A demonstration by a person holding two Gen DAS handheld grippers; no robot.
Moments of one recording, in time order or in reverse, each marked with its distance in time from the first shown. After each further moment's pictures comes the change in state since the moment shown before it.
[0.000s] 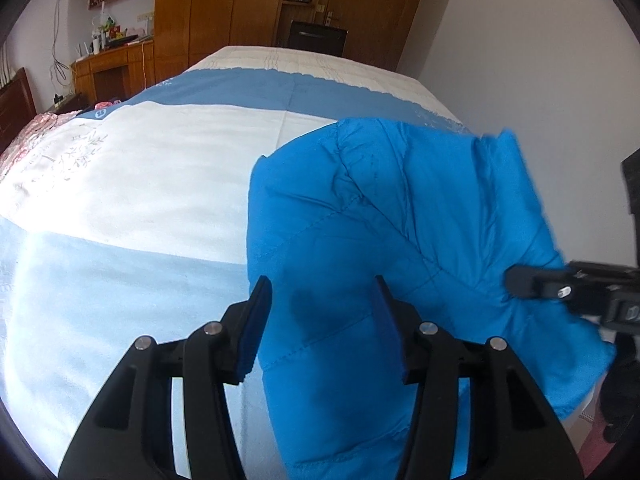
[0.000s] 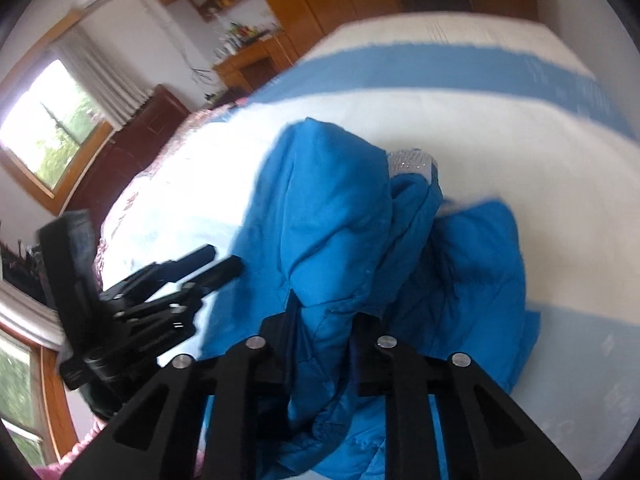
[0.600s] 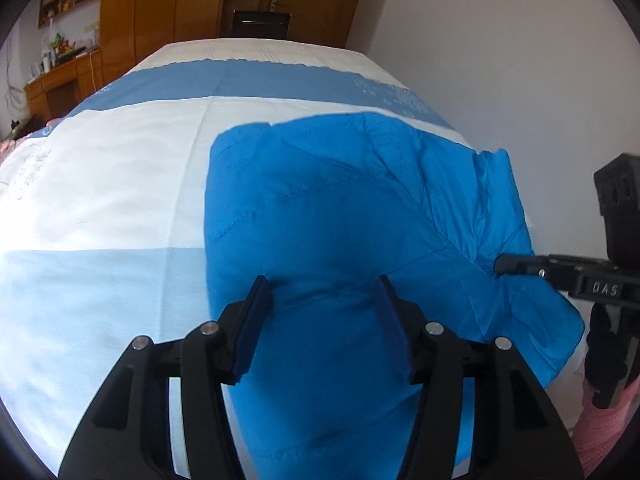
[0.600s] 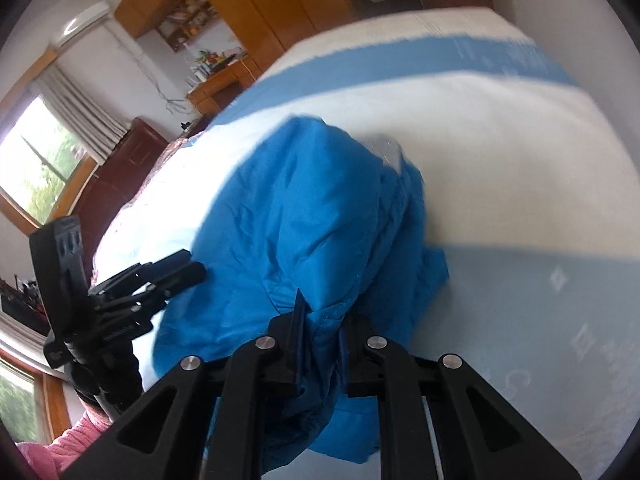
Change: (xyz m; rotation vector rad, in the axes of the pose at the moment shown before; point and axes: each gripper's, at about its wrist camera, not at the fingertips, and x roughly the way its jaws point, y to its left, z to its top) left arm 0.020 -0.055 -0.030 0.144 0.062 -0.116; right arm -0.017 -0.102 -0.073 0.182 -0.027 -0.028
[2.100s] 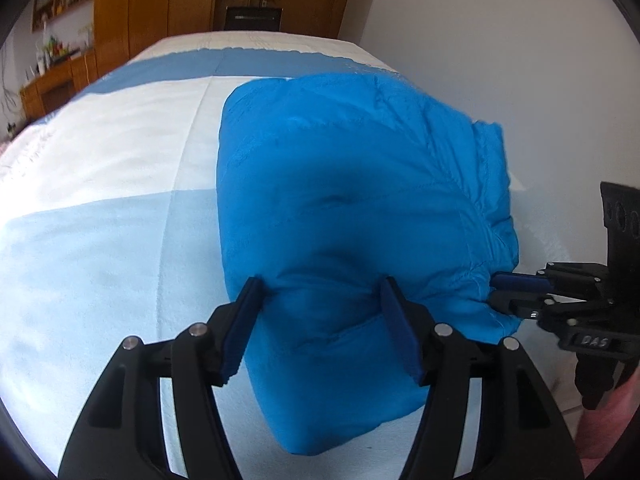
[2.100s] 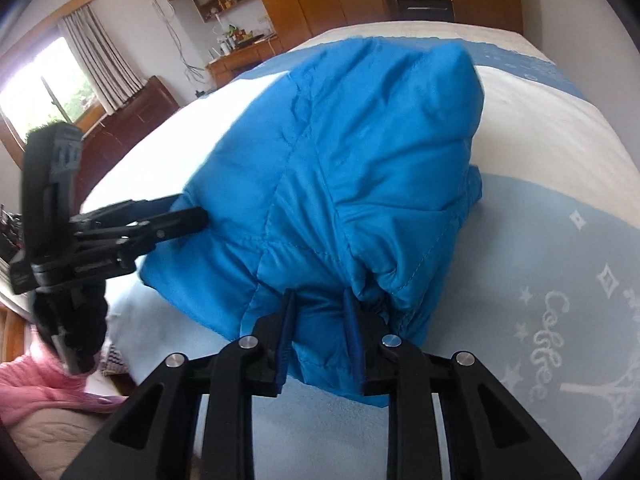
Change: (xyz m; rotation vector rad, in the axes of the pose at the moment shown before) left arm -0.018 0.002 -0.039 -0.006 0.024 -0.039; right arm -0.007 0.040 -0.074 -0.207 0.005 -0.039
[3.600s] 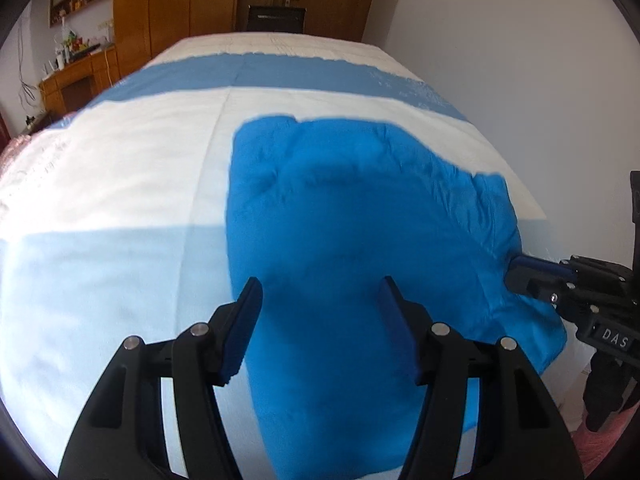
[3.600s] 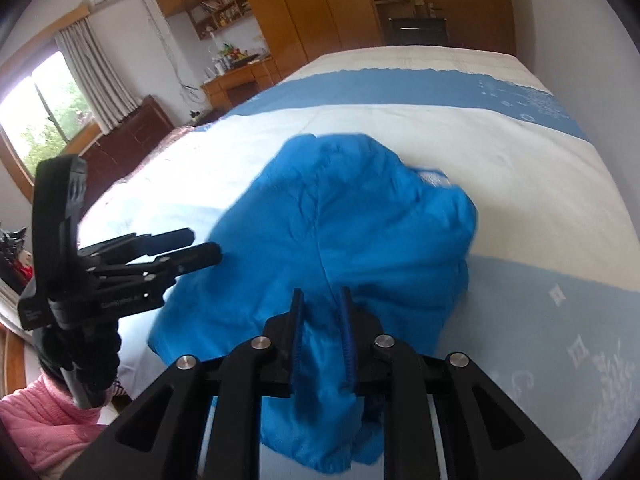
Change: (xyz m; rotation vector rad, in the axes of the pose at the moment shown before) left arm 0.012 -0.015 0.034 -0.029 0.009 0.093; right arm -0.015 -0.009 0.049 0.017 -0.066 -0.069
